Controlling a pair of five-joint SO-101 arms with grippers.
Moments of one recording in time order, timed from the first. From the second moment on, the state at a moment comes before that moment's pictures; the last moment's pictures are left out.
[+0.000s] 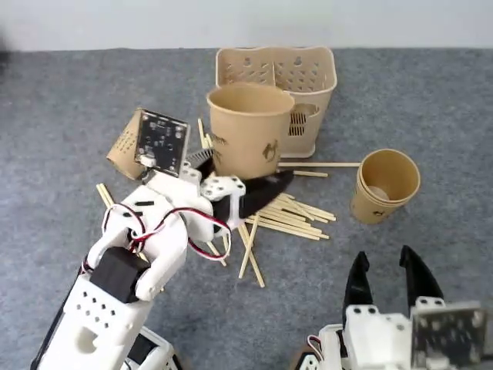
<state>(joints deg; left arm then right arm) 26.7 -52.2 39.1 50.7 19.0 -5.5 -89.7 20.0 100.6 3.3</state>
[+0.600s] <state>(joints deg) 27.0 -52.2 47.3 52.6 13.2 -5.5 -74.2 18.2 100.6 3.3</state>
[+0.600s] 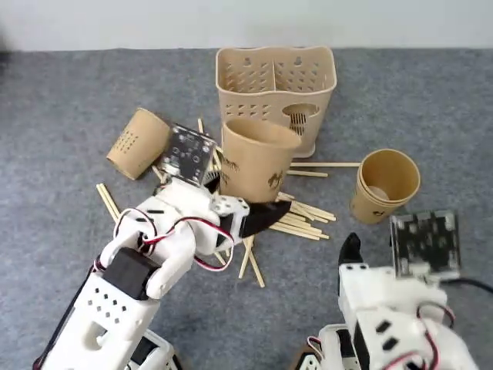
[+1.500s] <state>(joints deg) 27.0 -52.5 52.7 52.6 12.4 -20.6 -31.5 -9.1 100.6 23.3</state>
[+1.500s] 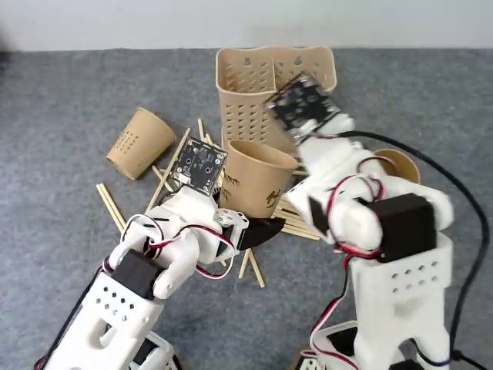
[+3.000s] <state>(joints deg) 26.7 -52.4 53.9 52.7 12.4 -27.0 -23.6 -11.2 98.8 34.9</state>
